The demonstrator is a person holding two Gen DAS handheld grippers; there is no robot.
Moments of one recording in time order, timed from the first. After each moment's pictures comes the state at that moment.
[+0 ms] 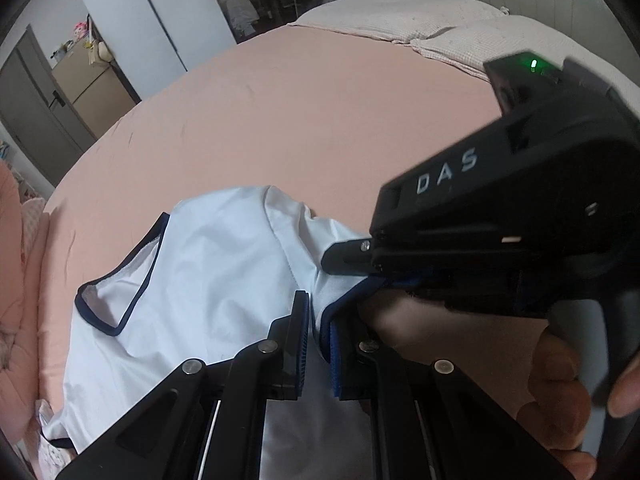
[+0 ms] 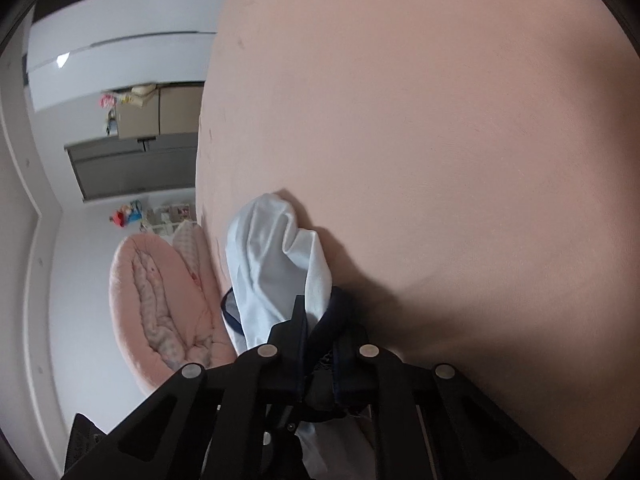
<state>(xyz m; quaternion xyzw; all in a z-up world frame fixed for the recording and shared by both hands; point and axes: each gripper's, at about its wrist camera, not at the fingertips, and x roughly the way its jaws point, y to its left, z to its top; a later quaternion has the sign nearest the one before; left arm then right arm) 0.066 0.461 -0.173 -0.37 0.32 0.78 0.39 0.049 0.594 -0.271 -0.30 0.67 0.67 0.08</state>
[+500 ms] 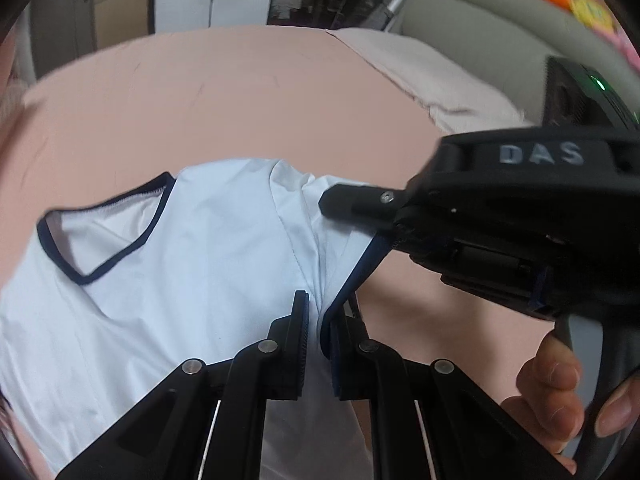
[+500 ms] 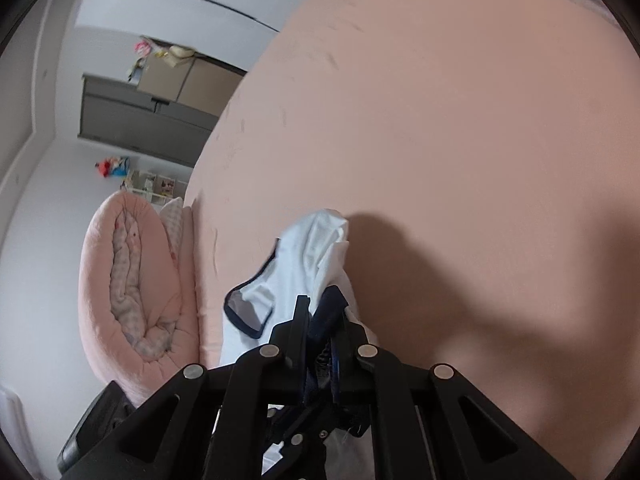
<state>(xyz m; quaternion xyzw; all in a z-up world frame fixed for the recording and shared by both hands) 0.022 0.417 -0.145 -0.48 0.09 0.76 0.44 0.018 0.583 -0.167 -0.32 0.53 0.78 0.11</state>
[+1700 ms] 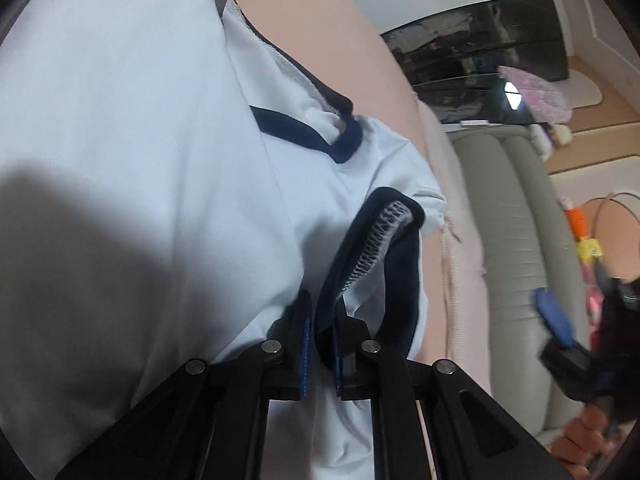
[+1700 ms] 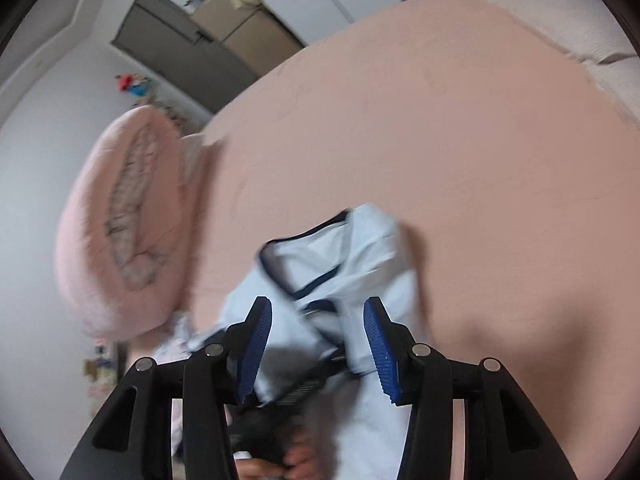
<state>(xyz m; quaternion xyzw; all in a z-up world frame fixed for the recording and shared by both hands) -0.078 0.286 -0.225 -0.58 -0.25 0.67 0.40 0.009 0.524 -0.091 -0.40 0.38 0.83 0.12</state>
